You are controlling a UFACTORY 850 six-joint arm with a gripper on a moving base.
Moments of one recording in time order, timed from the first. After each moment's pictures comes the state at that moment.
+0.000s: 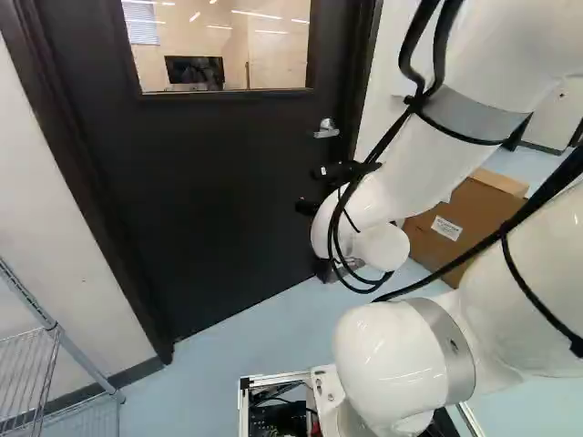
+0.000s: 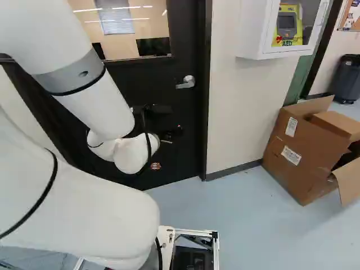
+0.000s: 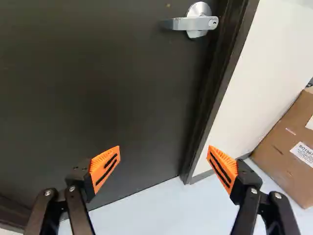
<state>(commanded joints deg) 0.0 16.0 -5.0 0.0 50.0 0.0</state>
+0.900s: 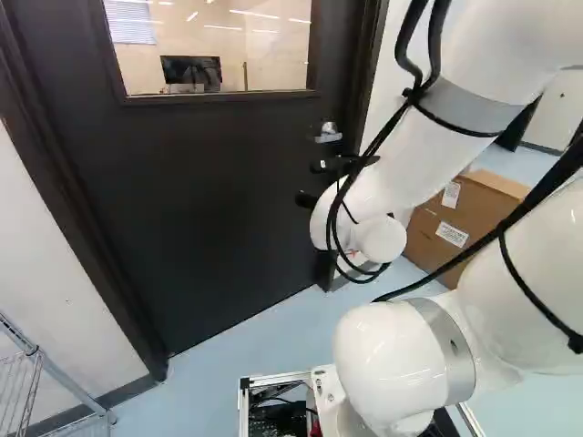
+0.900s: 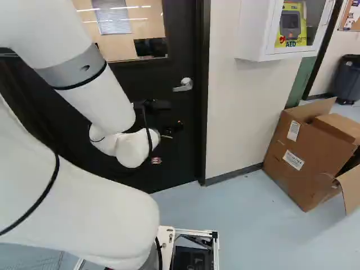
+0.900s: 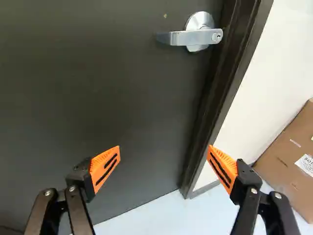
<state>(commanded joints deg) 0.0 14.7 -8.4 0.0 50.0 0.0</state>
